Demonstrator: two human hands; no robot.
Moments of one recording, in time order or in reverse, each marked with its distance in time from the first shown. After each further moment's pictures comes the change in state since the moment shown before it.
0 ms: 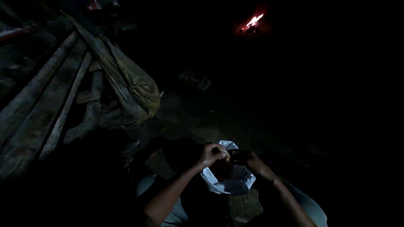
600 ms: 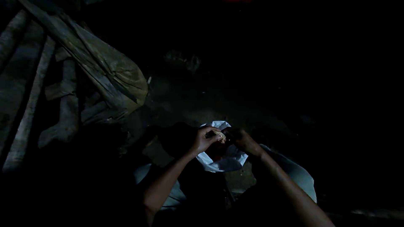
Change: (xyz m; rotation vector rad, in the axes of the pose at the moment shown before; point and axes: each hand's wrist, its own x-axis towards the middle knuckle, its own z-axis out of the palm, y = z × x) left_hand -0.005 0.002 0.006 0.104 0.018 0.083; right_hand 0.004 0.004 0.002 -0.230 -0.006 -0.052
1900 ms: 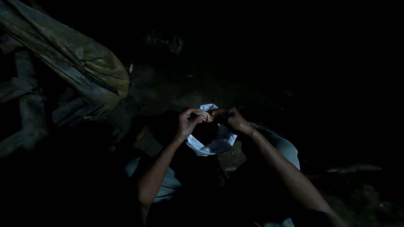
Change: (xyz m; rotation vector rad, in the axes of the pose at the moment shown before) left_hand -0.003 0.000 -0.006 -0.138 0.109 0.051; right_hand 0.001 0.007 -0.002 0.354 0.026 -0.114
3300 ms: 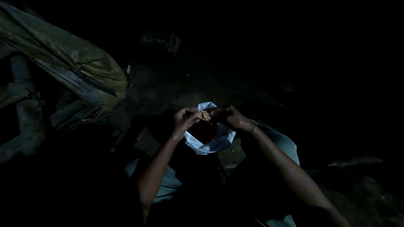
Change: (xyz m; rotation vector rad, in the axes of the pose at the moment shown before) left_hand 0.008 0.001 -0.001 -0.174 0.080 -0.261; right_hand -0.003 -0.007 -0.006 -0.030 -0.081 0.030
